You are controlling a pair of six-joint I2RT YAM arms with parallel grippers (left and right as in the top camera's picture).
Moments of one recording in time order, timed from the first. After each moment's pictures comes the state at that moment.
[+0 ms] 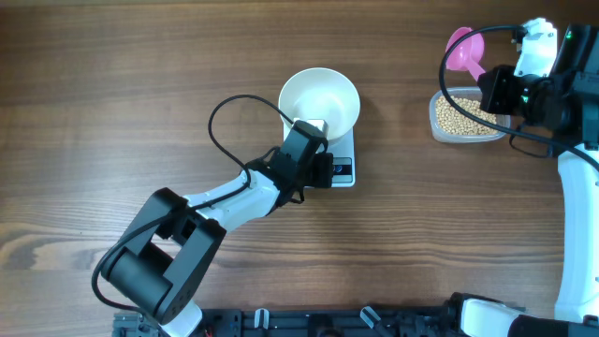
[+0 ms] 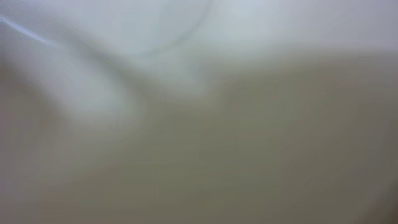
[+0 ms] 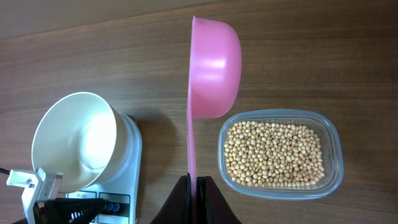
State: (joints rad) left arm -0.65 1.79 0.88 0.01 0.15 -0.55; right arm -0.18 1.41 1.46 -0.91 -0.32 -0.02
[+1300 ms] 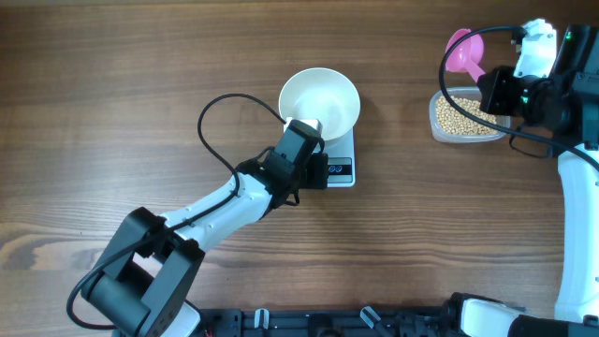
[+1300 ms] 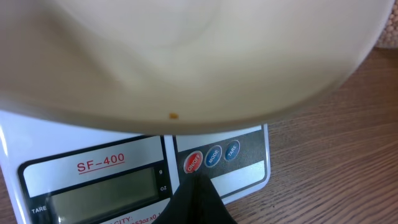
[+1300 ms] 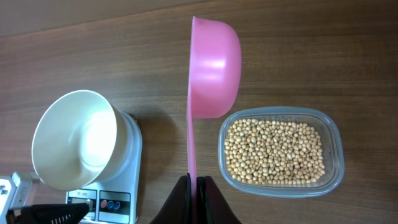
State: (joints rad) left arm -0.65 1.69 0.88 -0.13 0.11 -0.56; right arm -0.18 1.41 1.46 -0.92 -0.32 -0.02
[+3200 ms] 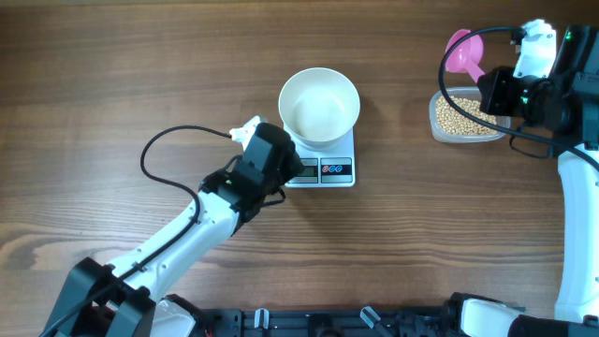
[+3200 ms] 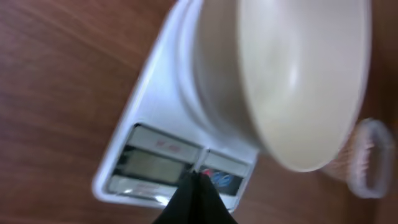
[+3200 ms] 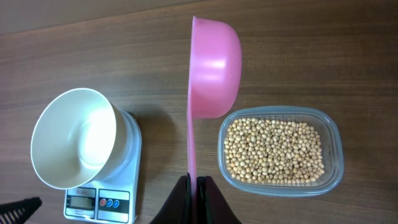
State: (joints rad) left arm -0.57 1.45 0.77 -0.14 0.01 -1.11; right arm -0.18 1.41 1.46 -0.92 -0.32 -0.03
